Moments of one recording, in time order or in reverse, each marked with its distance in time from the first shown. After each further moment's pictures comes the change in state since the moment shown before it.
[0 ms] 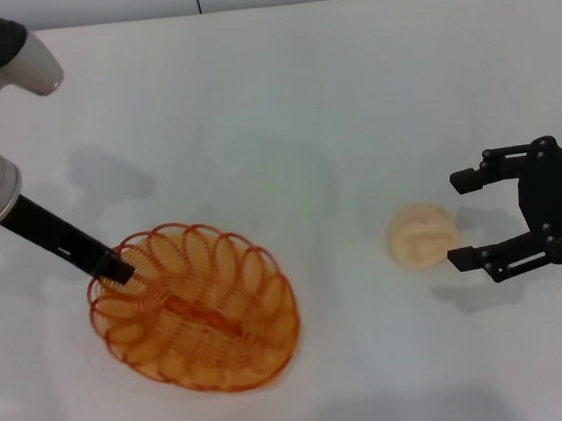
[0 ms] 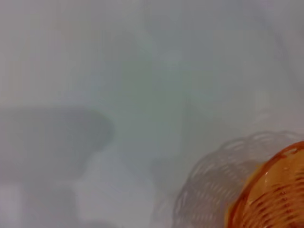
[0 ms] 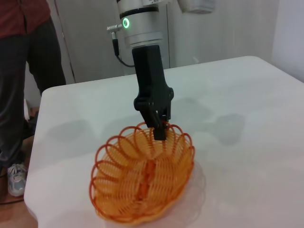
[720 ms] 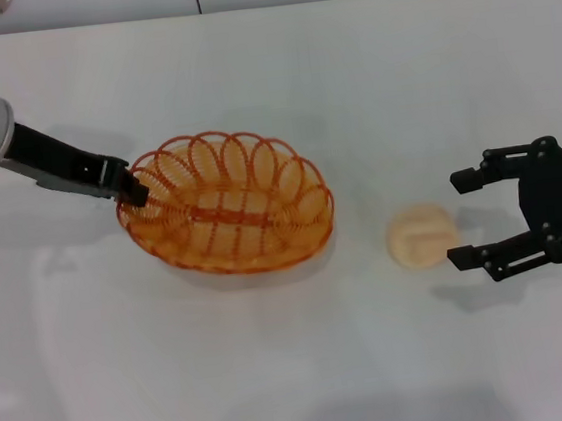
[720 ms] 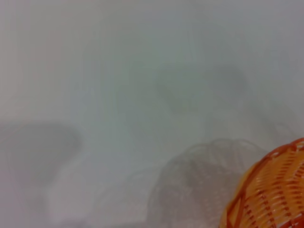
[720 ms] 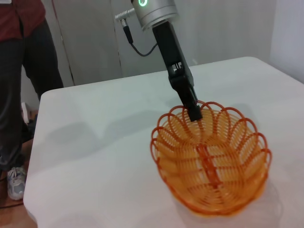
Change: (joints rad) left arm -0.019 0.006 -0.107 0.045 -0.090 -0.044 -0.264; right arm 0.000 0.000 0.004 0.012 0.006 0.002 -0.002
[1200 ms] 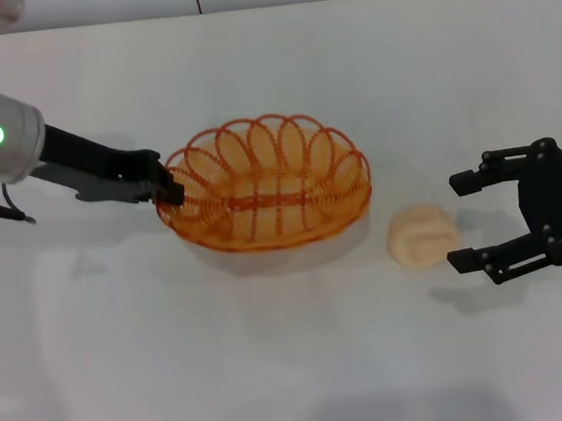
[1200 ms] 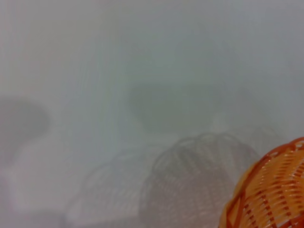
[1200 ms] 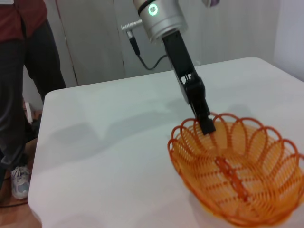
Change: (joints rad) left arm 0.004 -0.010 0.001 -0.089 -0.100 -0.063 -0.142; right arm 0.004 0.000 0.002 0.000 0.000 -0.012 0.000
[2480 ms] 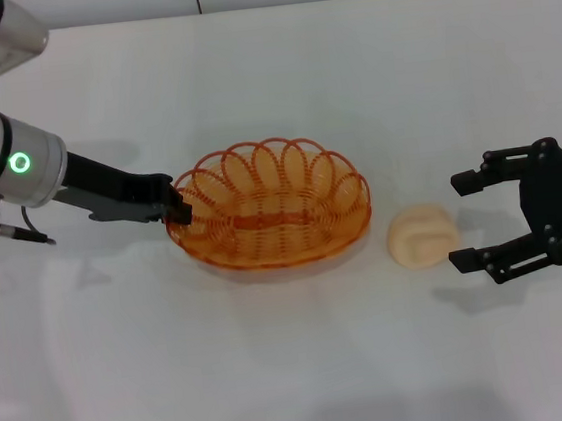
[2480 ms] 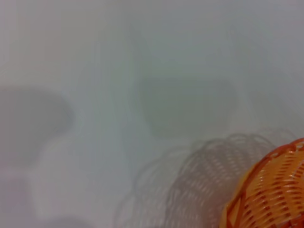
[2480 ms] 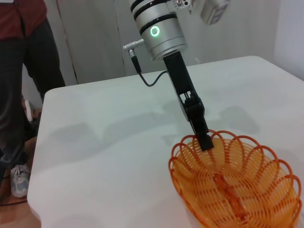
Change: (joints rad) left arm 0.004 -0.023 0.008 -0.092 0.029 -0.104 0.041; right arm 0.002 -0.001 0.001 0.000 -0.004 -0.001 -0.001
